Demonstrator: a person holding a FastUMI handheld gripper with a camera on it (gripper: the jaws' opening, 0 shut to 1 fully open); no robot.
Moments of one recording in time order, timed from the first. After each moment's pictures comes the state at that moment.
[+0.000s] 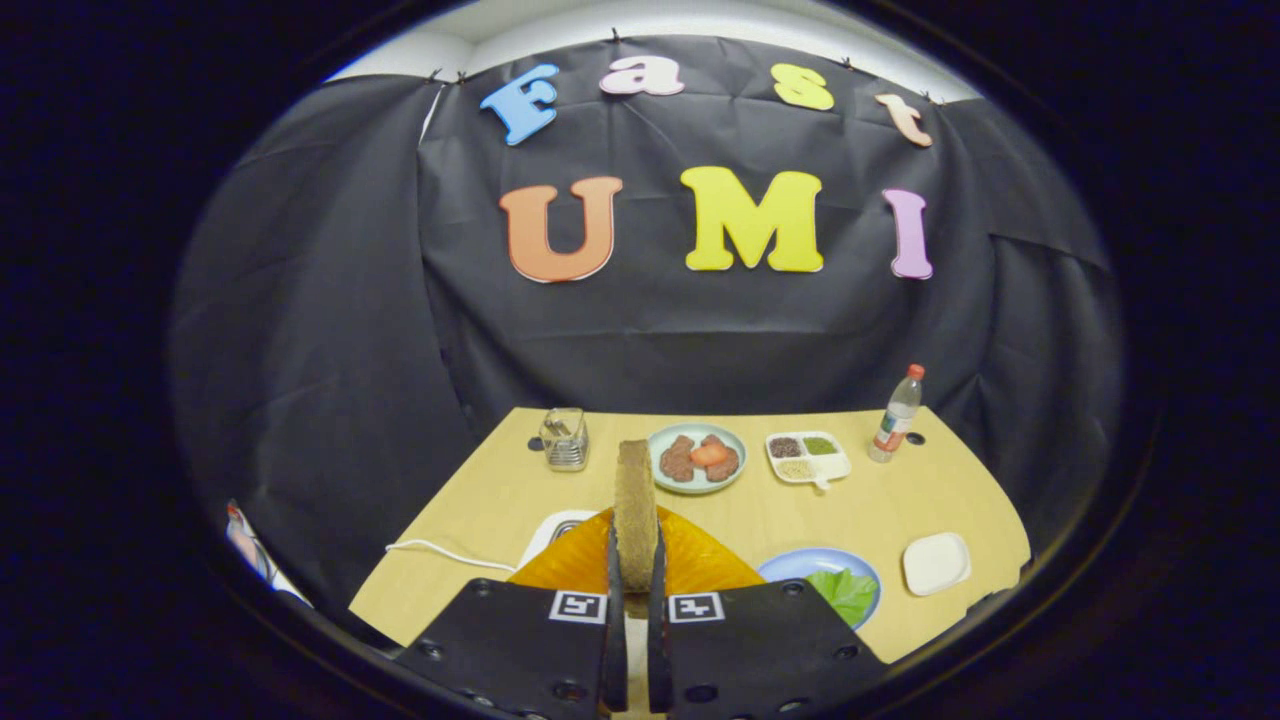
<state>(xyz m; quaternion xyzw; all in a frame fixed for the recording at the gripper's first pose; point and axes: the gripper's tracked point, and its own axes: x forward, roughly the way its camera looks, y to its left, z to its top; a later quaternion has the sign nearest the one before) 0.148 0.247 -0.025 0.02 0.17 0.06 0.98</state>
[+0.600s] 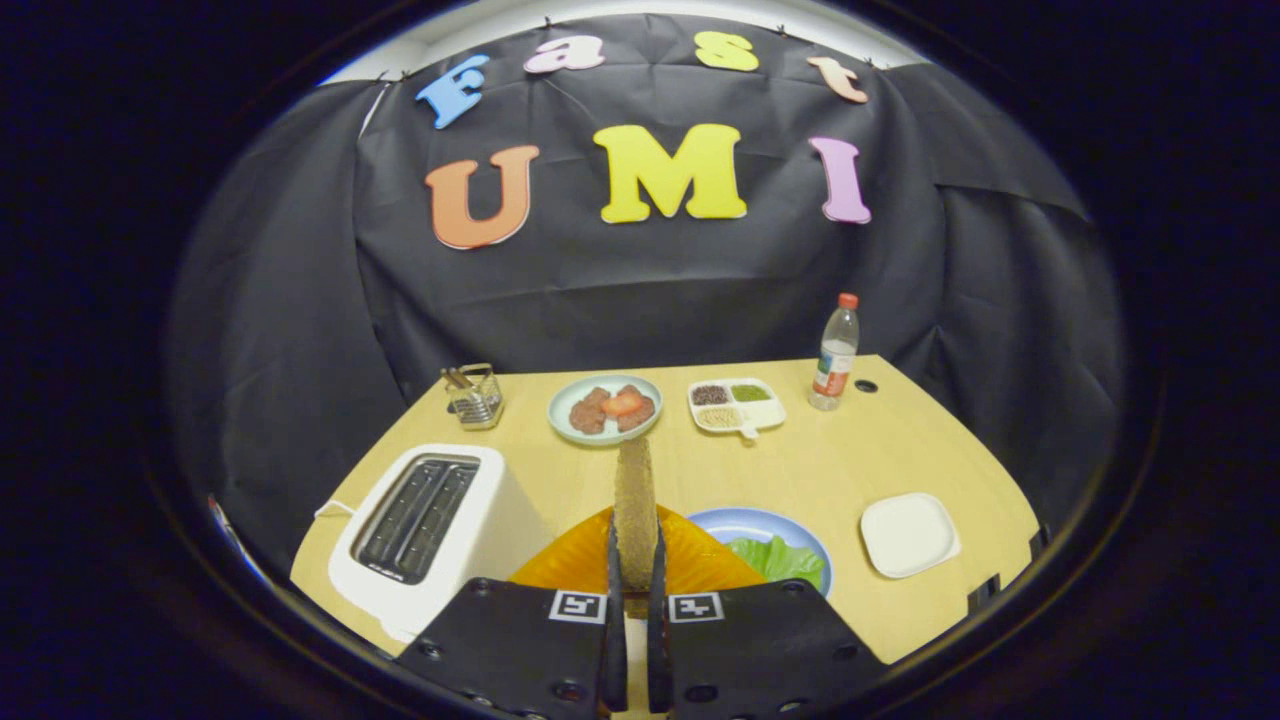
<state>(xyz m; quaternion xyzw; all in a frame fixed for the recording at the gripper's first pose) 0.166 0.134 -0.140 0.06 0.22 0.01 0.97</state>
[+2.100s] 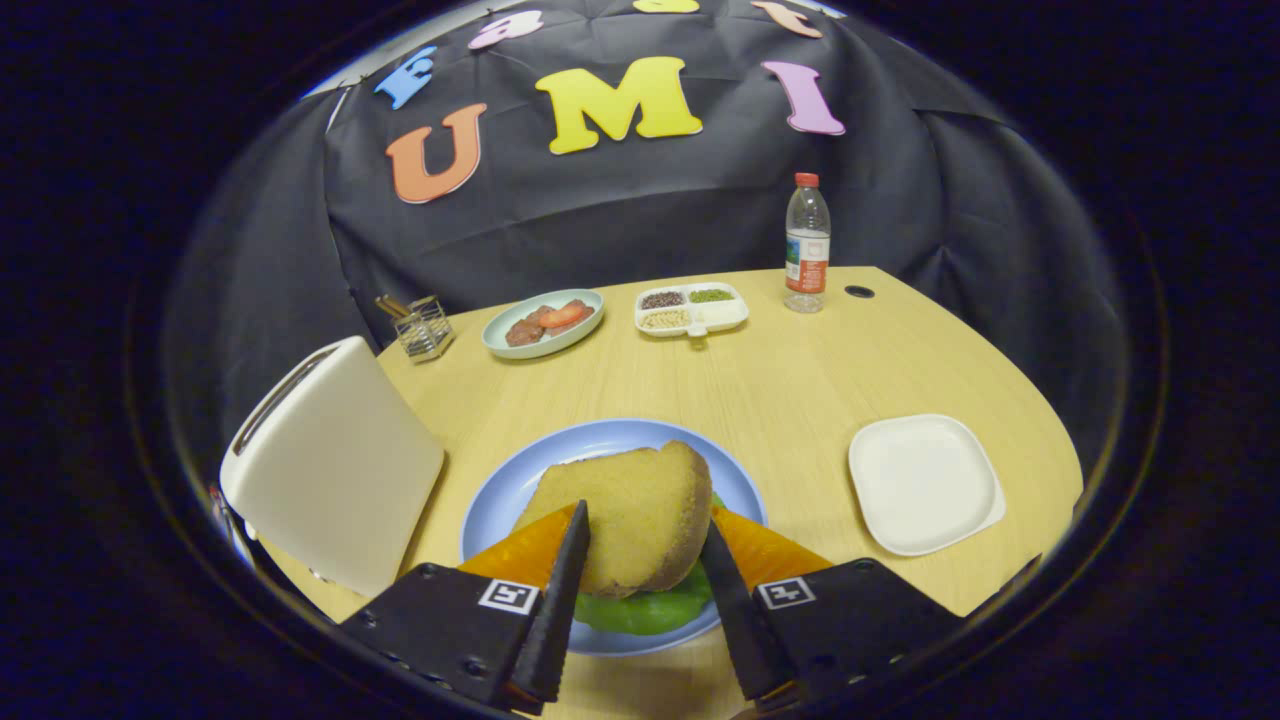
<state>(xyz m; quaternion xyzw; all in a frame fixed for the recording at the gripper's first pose) 0.174 0.054 -0.251 0.06 0.30 0.03 0.95</state>
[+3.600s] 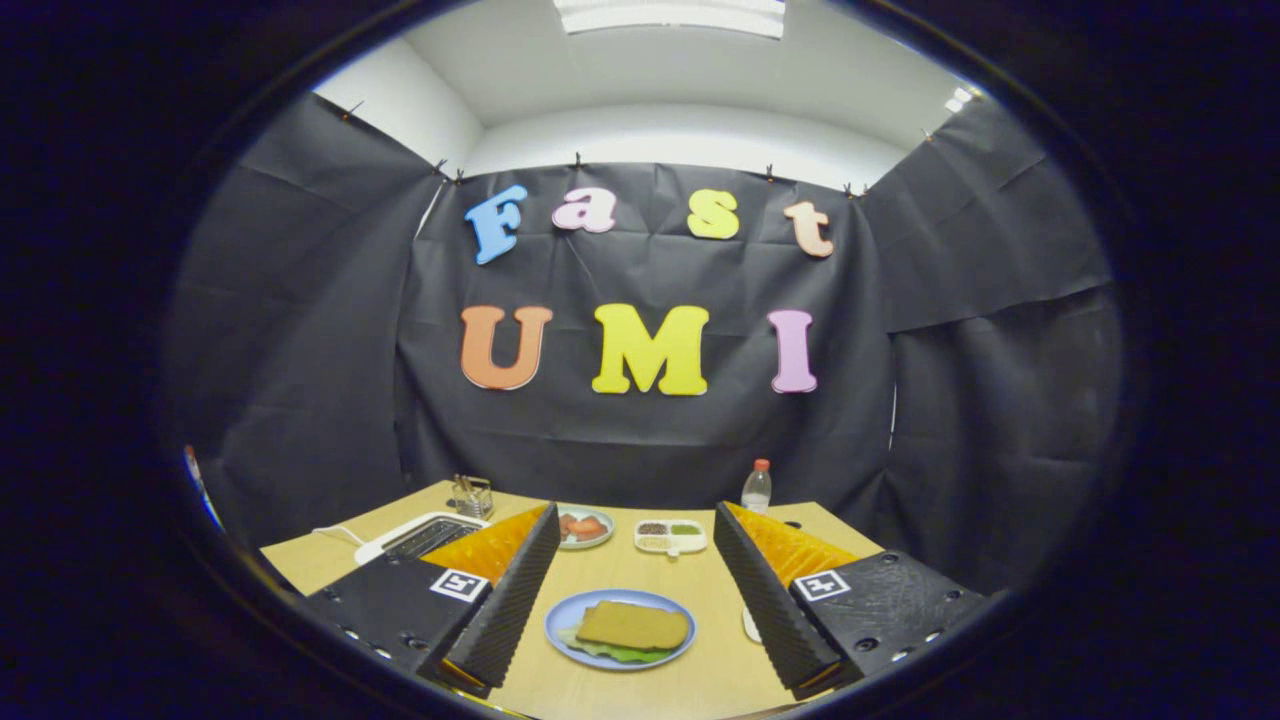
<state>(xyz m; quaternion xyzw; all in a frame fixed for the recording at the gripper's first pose) 0.006 0.064 0.003 0.01 -0.06 0.01 1.00</state>
